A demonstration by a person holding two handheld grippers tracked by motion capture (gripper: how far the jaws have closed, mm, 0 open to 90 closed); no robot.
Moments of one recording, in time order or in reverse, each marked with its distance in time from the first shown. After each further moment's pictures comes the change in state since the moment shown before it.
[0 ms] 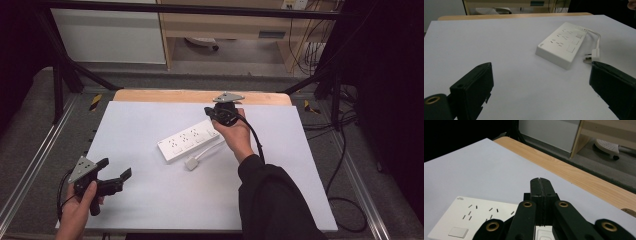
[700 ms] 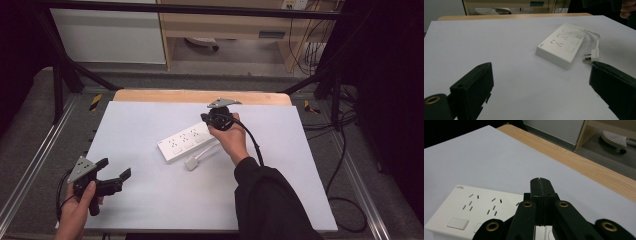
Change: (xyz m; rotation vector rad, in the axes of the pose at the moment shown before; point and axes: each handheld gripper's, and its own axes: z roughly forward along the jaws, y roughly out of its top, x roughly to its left) left arm 0.001 0.000 -0.001 -0.003 0.000 -0.001; right arm 0.009 -0.014 0.016 0.056 0.022 -0.017
